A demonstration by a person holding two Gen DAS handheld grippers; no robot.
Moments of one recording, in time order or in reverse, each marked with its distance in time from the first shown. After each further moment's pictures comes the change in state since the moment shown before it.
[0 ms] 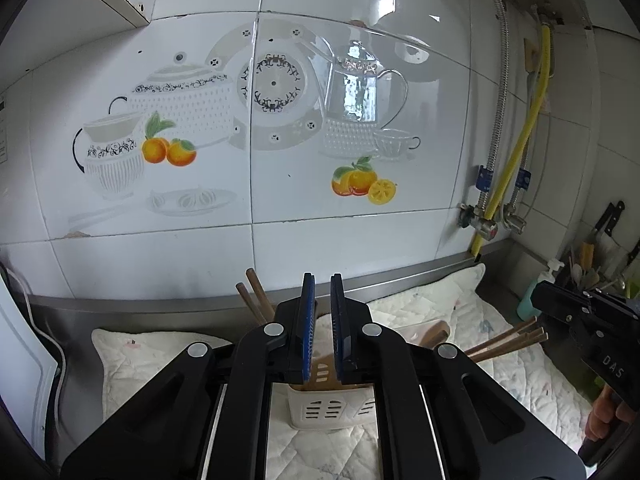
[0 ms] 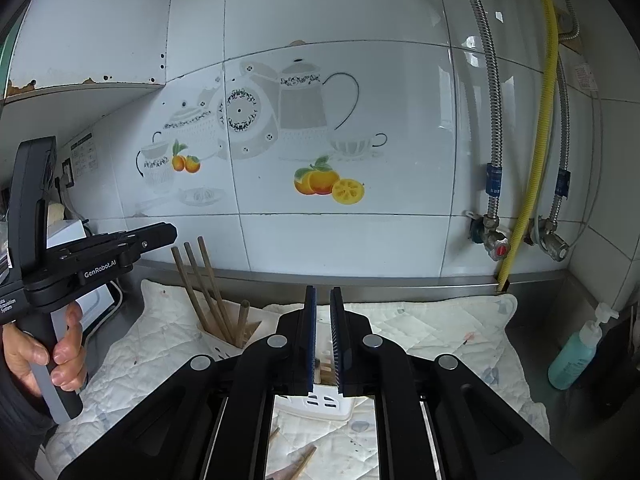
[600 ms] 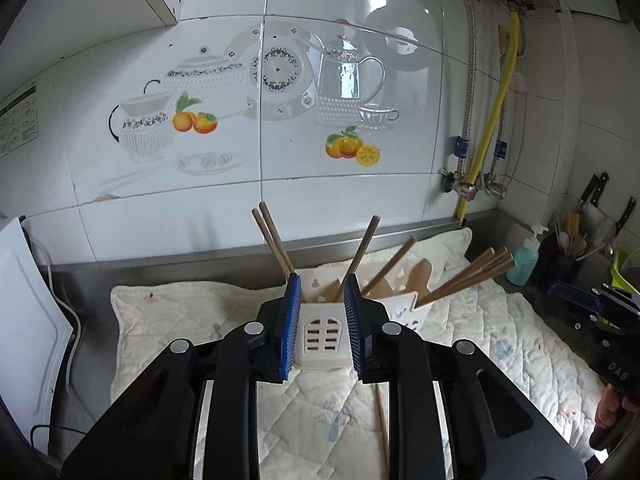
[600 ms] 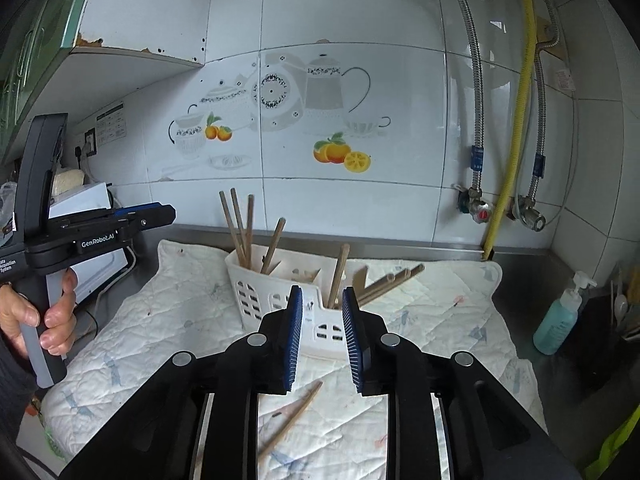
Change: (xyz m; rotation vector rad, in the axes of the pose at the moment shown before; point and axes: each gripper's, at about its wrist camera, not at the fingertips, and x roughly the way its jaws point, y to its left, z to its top) left arm -0.068 -0.003 -0.060 0.021 0.029 0.002; right arm -0.070 0.023 -0.072 -0.040 0.033 -0.004
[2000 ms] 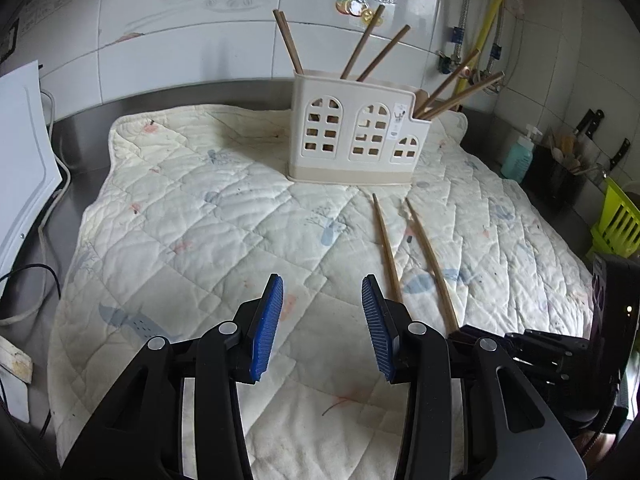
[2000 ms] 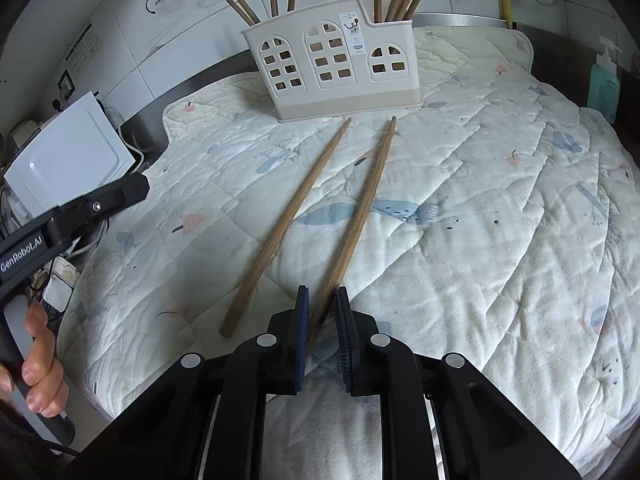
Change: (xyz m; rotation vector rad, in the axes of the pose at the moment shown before) left arm -0.021 0.004 -0.177 -0.081 0.263 -0.042; right arm 0.048 0.071 -0.183 0.270 0.391 0.064
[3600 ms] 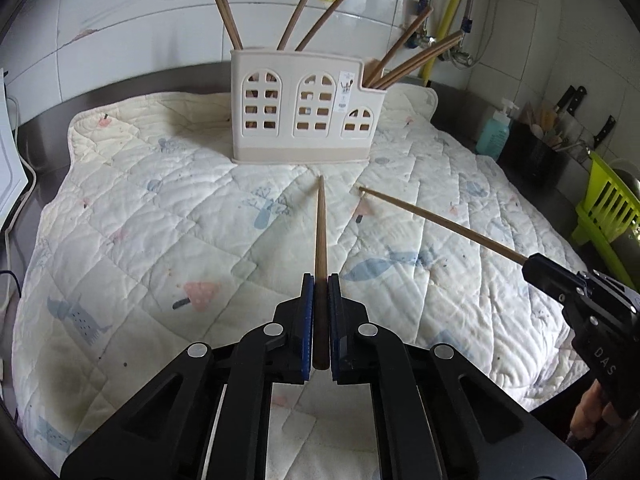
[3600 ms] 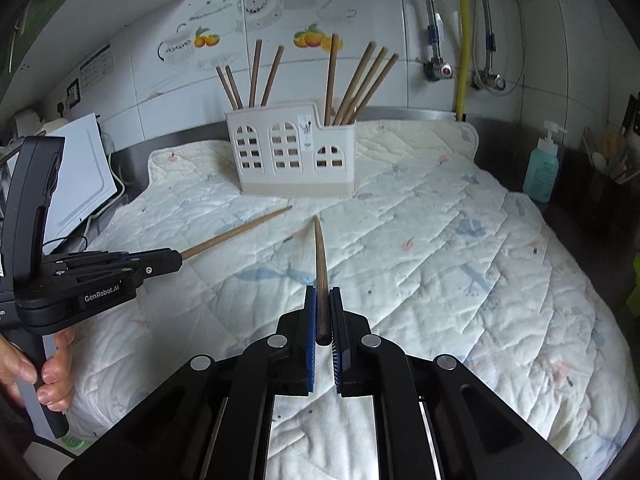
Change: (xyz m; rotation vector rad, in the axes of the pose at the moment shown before) left arm 0.019 -0.043 -0.005 0.044 0.017 -0.059; right arm -0.090 -0.023 0.006 -0.138 -0.290 -0.148
